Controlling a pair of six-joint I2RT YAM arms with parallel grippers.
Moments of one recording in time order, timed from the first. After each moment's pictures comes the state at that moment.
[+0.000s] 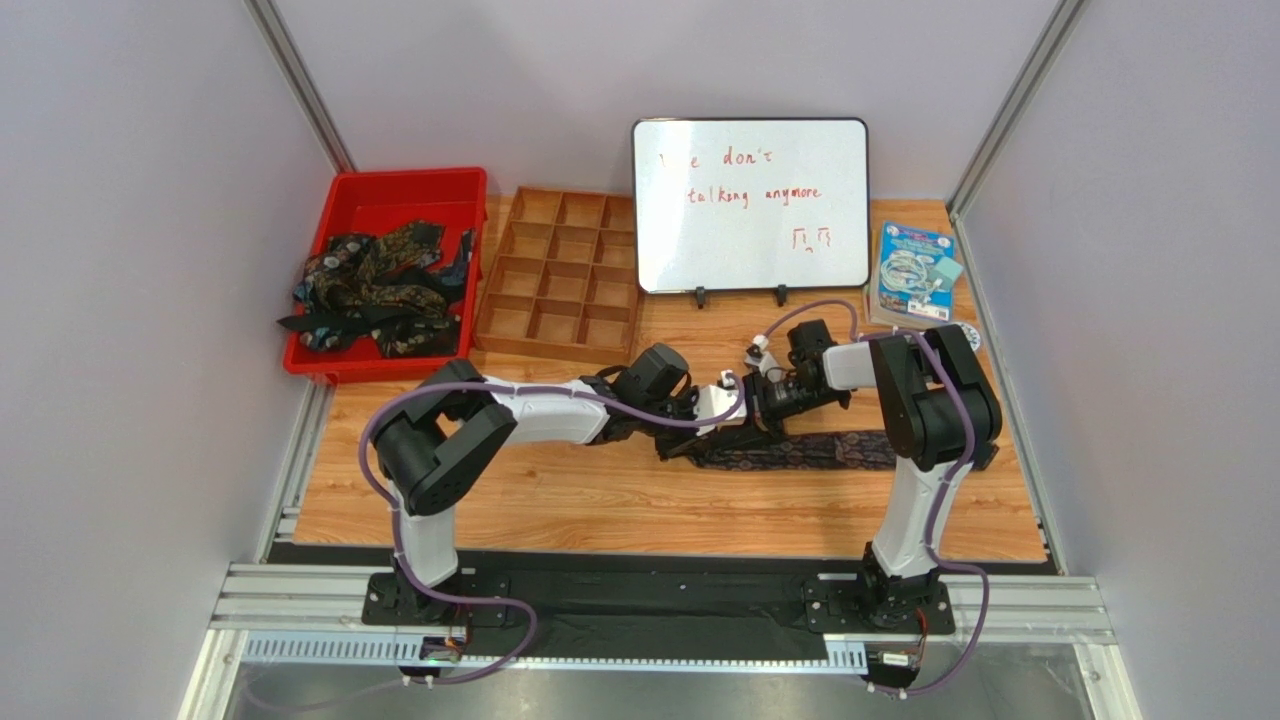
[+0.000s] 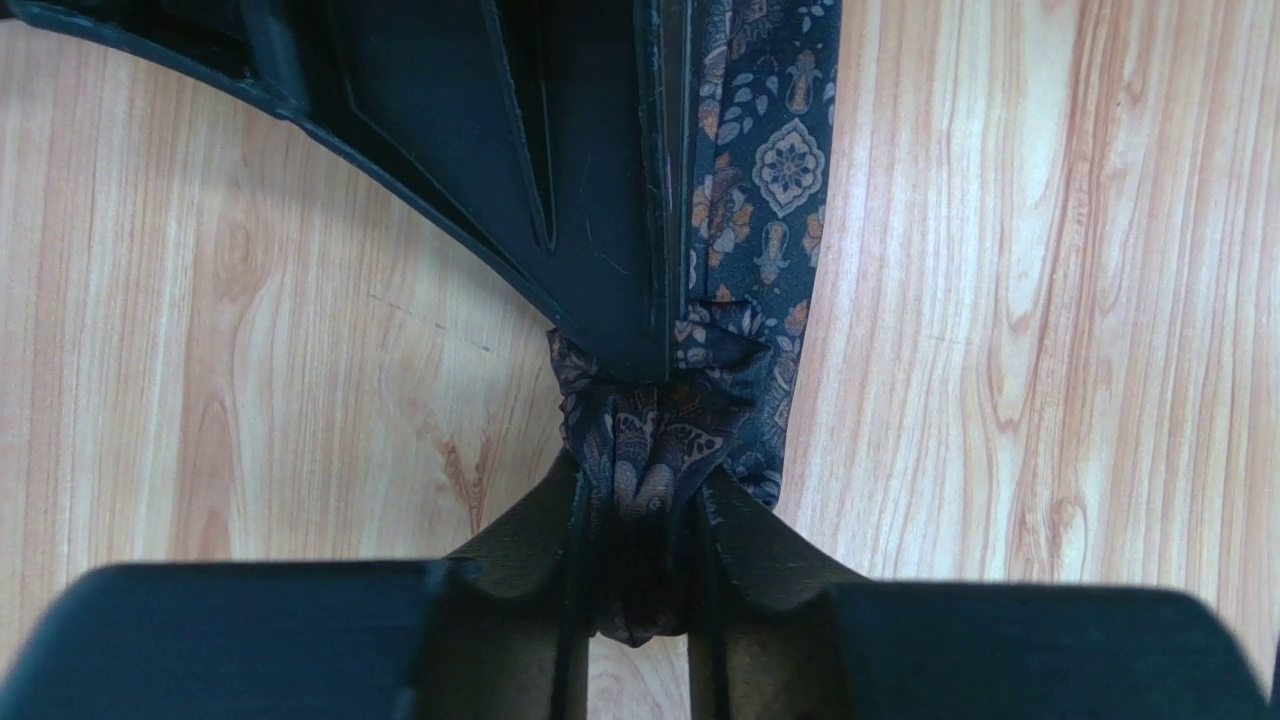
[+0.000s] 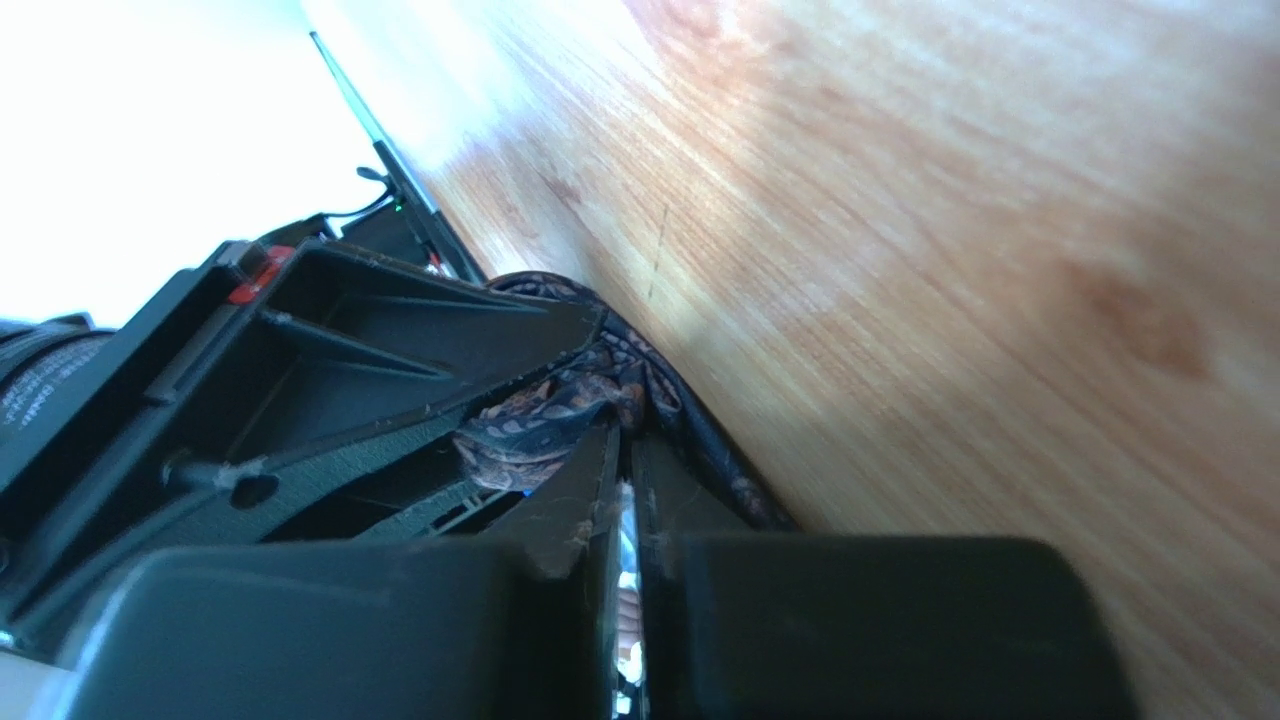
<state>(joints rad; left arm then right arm) -0.90 1.86 1.00 0.06 0.45 0.42 0.20 1.94 0.90 -0.35 -1.01 0.36</state>
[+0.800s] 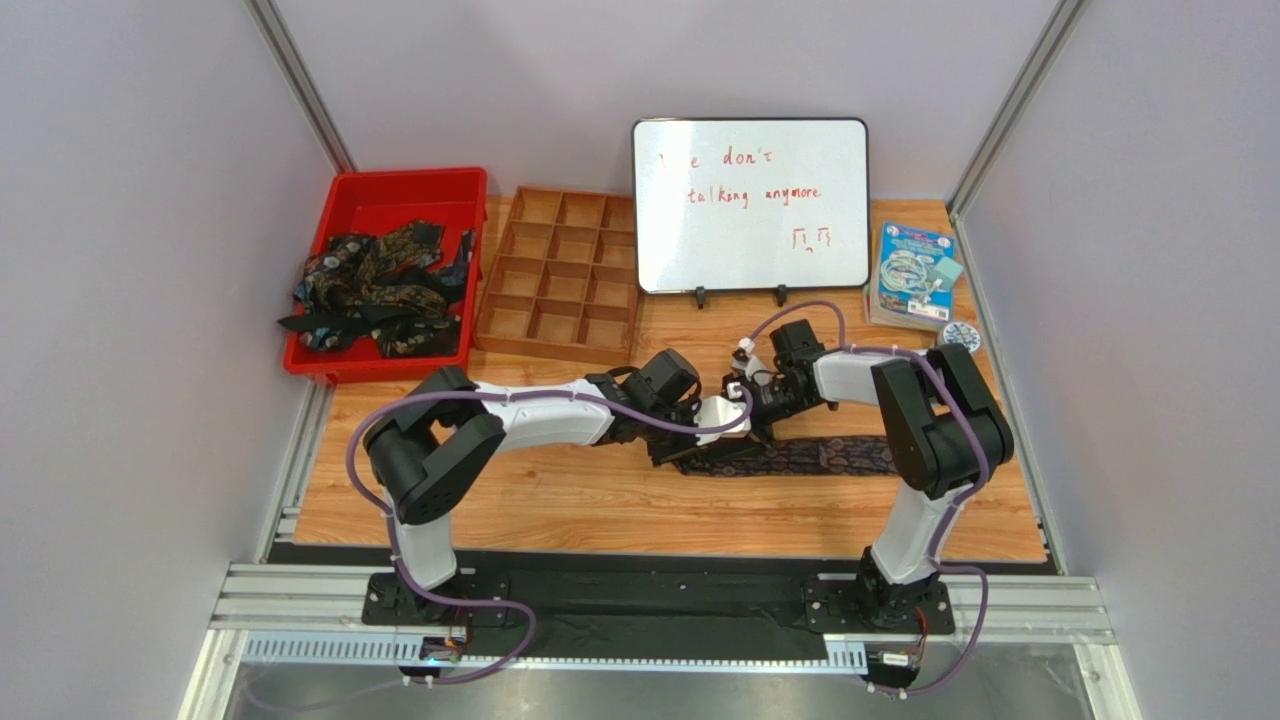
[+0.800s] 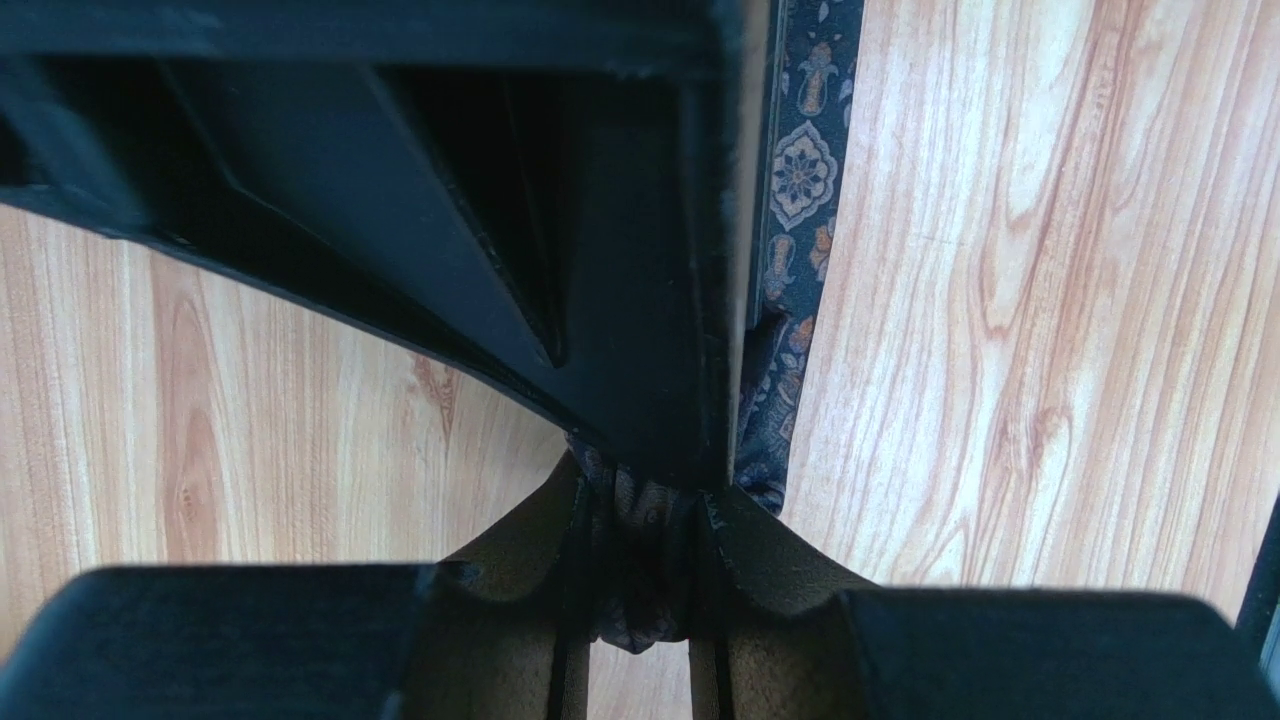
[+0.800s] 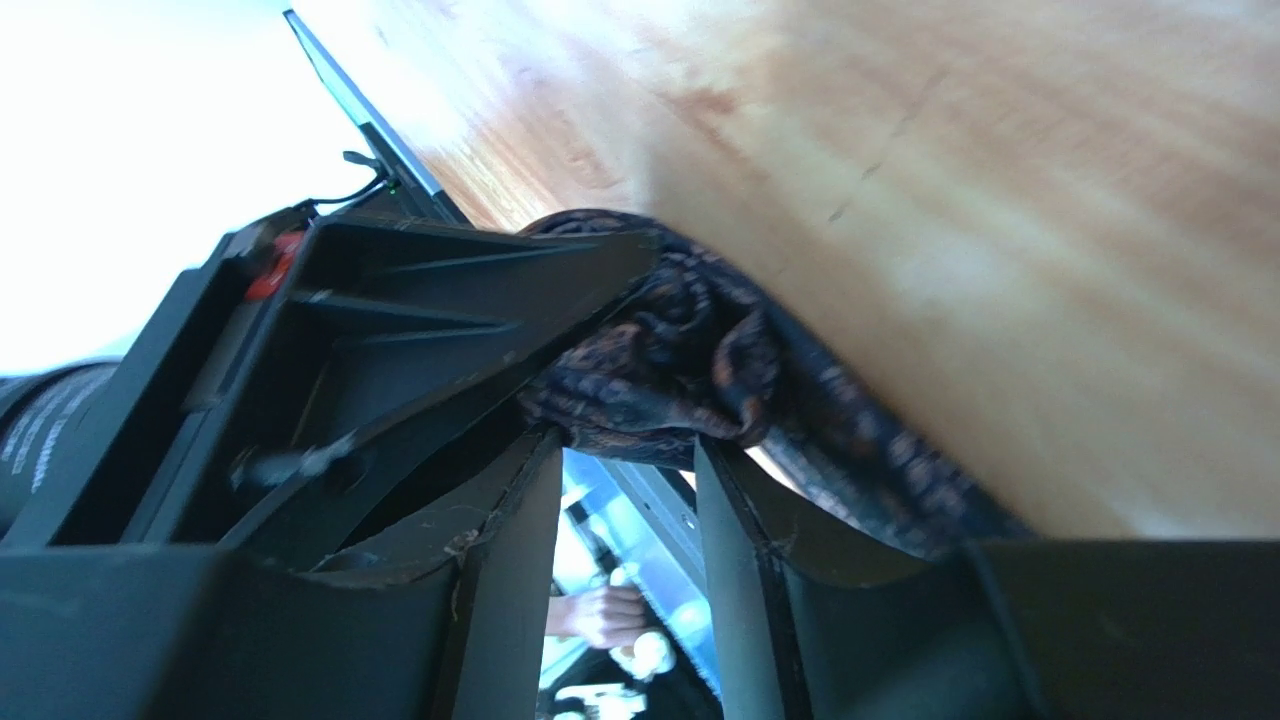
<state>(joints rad) -0.94 1.82 1.06 -0.18 0.30 0.47 0.30 1.79 0.85 -0.35 -0.96 0.49</state>
